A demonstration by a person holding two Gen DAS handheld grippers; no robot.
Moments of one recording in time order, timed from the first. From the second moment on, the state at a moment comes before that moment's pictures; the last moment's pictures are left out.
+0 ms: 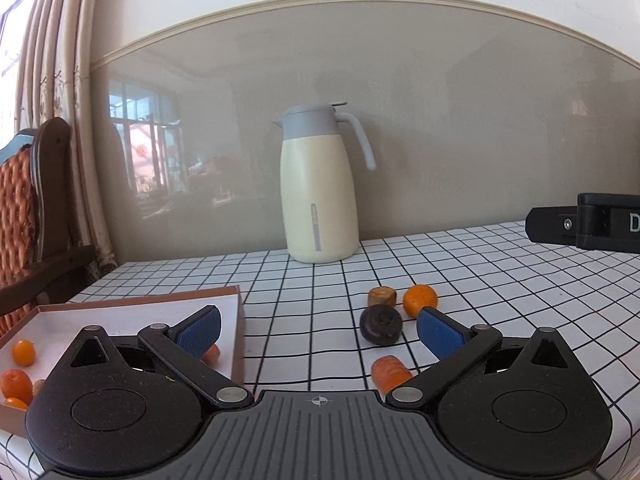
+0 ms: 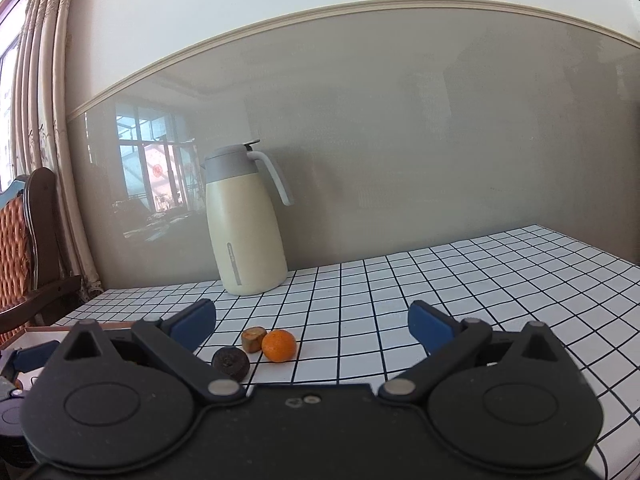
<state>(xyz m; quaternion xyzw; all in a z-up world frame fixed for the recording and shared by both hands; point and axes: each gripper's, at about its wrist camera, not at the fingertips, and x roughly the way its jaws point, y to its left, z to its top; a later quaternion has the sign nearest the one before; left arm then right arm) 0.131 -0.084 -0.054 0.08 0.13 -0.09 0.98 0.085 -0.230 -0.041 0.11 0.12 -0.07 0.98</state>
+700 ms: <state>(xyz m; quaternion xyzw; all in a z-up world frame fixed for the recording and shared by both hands) 0.161 -0.132 -0.084 0.06 0.21 -0.10 0.97 0.088 -0.252 -0.049 0.13 0.15 -0.08 0.98</state>
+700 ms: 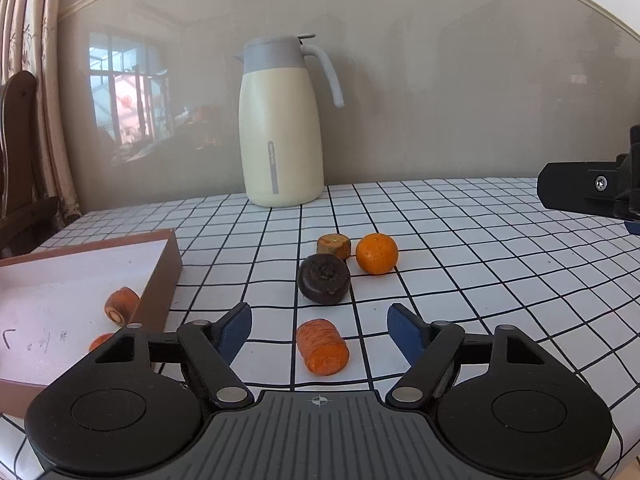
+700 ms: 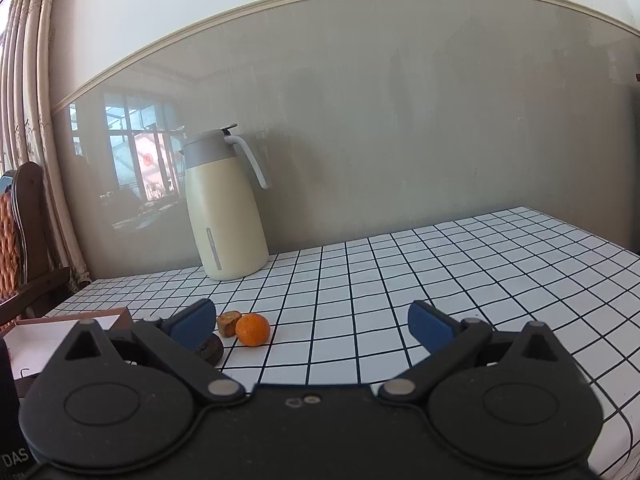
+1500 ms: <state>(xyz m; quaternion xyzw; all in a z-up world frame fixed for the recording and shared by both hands) 0.185 -0.127 -0.104 0.06 0.25 -0.07 0.97 0.138 -0.234 -0.069 0.12 0.22 -0.02 0.97</state>
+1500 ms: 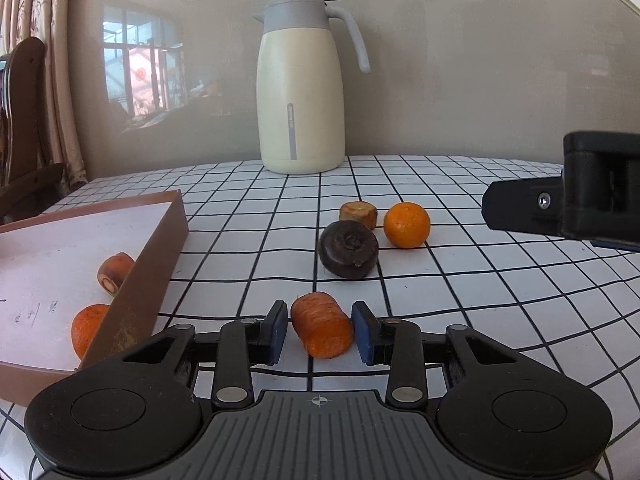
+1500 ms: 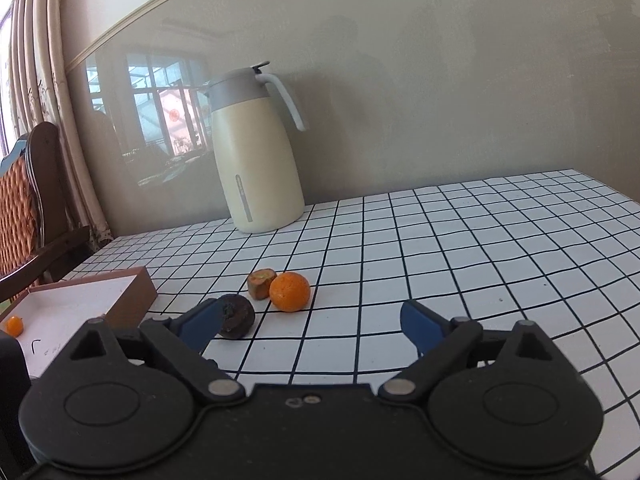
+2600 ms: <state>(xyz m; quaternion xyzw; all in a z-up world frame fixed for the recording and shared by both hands) 0.178 -0.105 -0.105 0.05 0.25 -0.06 0.96 0.242 -0.177 -0.093 0.07 0.31 0.08 0.94</state>
